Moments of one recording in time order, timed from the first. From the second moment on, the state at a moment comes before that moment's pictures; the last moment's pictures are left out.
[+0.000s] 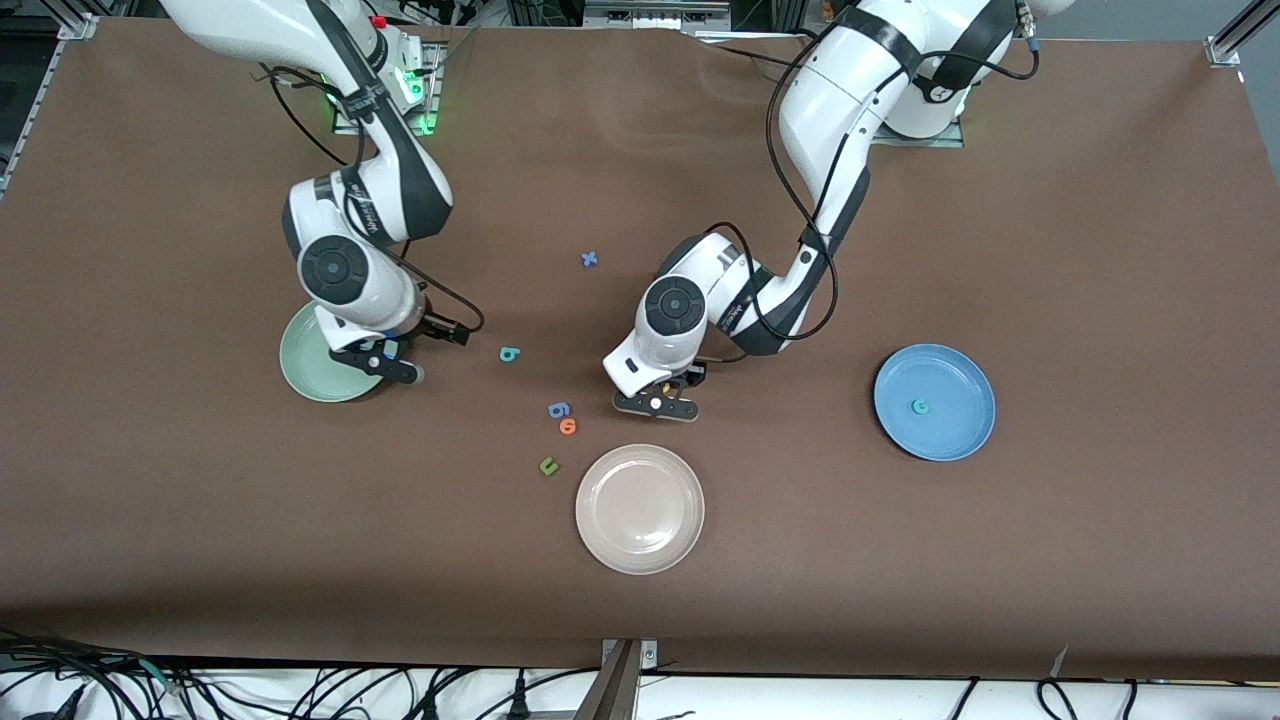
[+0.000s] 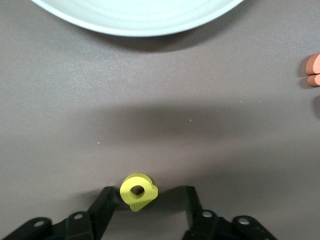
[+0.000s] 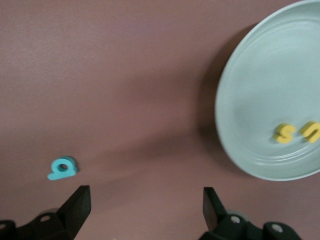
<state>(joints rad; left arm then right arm) -0.66 0.96 -0.05 -1.26 -0.05 2.22 -0.53 0.33 0.40 0.05 -1.98 -0.02 2.21 0.74</state>
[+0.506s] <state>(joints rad) -0.66 0.96 -0.05 -1.25 -0.05 2.22 -0.53 0.42 0.53 0.06 -1.96 -0.02 2.40 0.88</state>
